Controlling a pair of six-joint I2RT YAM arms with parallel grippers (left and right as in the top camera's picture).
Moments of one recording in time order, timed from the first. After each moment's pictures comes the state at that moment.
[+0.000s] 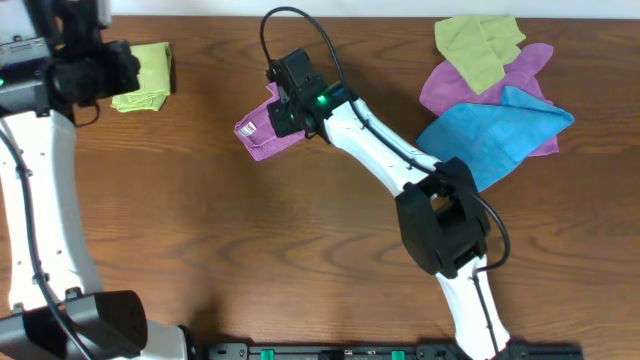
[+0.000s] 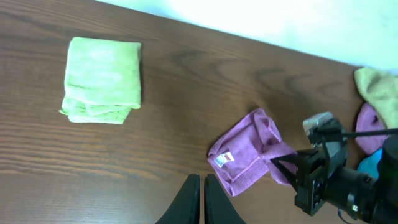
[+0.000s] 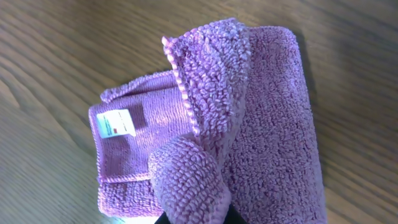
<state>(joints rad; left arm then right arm) 0.28 1.65 1.81 -1.02 0.41 -0.01 0.63 2.30 1.91 -0.59 -0.07 0.23</state>
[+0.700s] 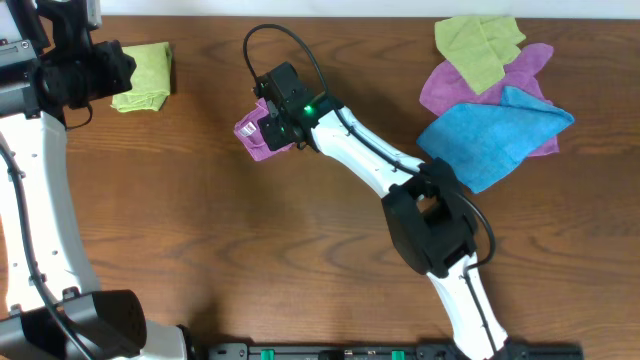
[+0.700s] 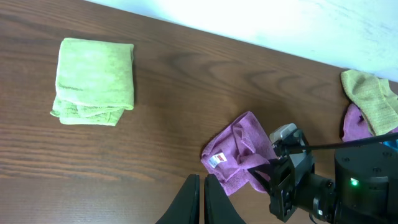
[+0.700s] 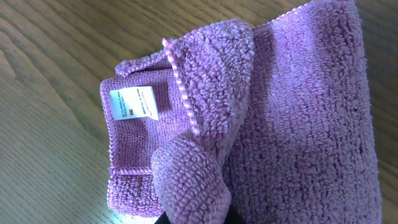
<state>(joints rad) 0.30 1.65 1.81 -1.02 0.46 -0.01 0.67 2.35 1.91 -0.59 -0.08 0.19</state>
